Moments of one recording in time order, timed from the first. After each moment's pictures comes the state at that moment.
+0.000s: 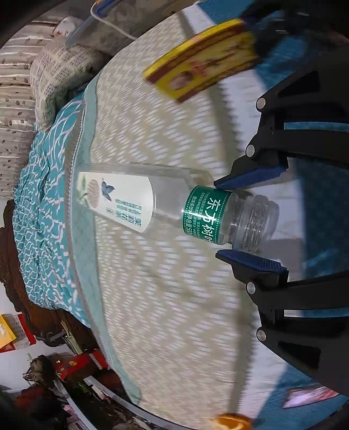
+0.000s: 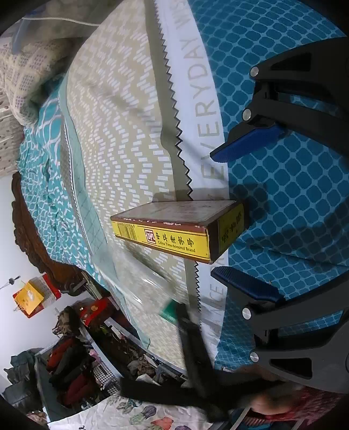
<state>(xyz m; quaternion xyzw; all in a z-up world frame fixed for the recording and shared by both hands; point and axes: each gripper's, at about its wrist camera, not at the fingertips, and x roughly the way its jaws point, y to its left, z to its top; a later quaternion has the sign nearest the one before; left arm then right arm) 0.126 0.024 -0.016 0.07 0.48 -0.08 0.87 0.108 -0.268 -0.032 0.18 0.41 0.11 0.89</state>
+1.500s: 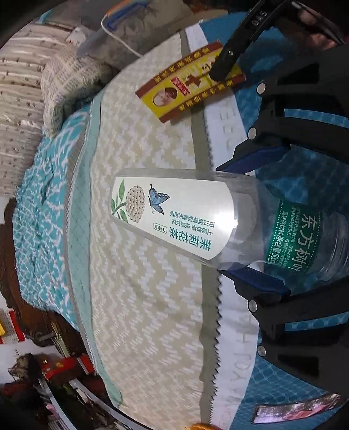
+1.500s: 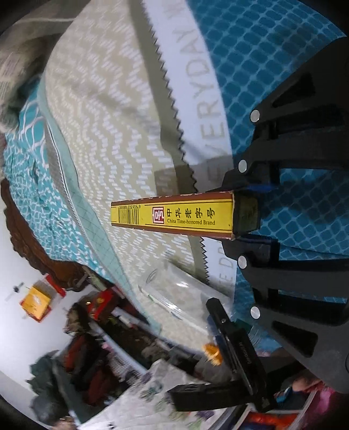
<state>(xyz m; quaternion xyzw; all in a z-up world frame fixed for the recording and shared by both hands) 0.101 0.014 -0.007 0.02 0.48 -0.10 0.87 0.123 -0.302 -0.033 0.26 0.42 0.15 0.85</state>
